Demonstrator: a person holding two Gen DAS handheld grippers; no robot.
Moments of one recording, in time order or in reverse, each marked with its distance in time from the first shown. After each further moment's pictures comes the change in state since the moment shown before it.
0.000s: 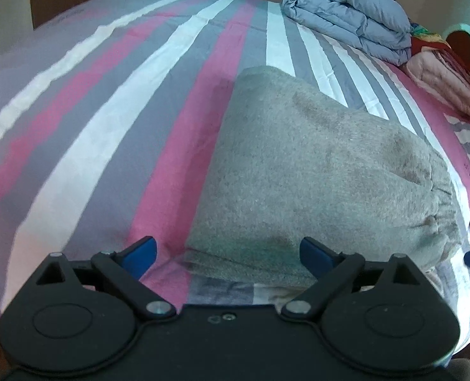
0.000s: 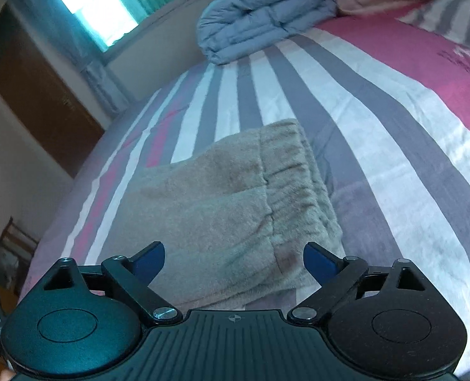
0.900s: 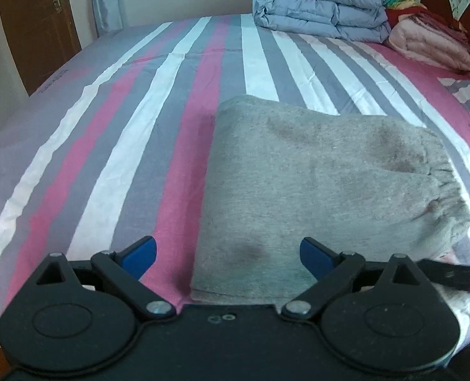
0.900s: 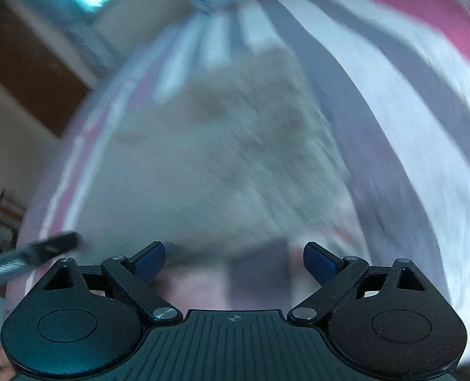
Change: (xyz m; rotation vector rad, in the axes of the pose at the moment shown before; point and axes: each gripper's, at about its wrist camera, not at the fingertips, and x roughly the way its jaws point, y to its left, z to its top) left arm -0.016 -0.037 0.017 0.216 -0.055 0.123; right arm 0.051 -0.024 -0.025 0.024 0.176 -0.014
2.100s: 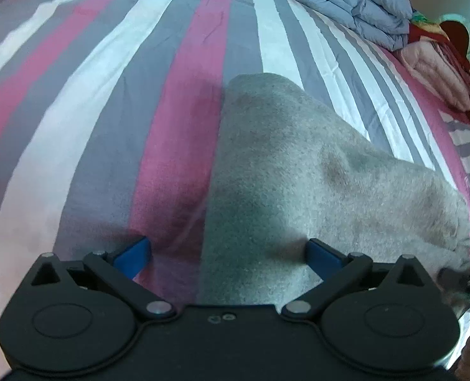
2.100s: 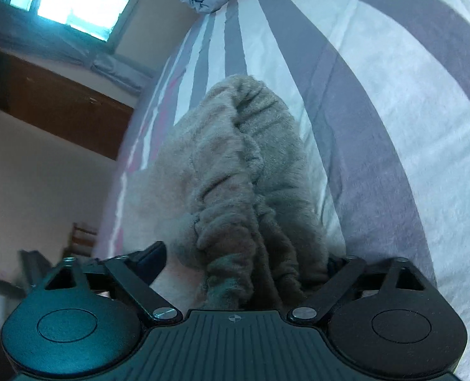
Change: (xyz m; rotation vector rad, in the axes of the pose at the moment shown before) left arm 0.123 0.064 0.047 -0.218 0.212 -0.300; right arm 0.049 -0.073 0.103 0.162 0.117 0.325
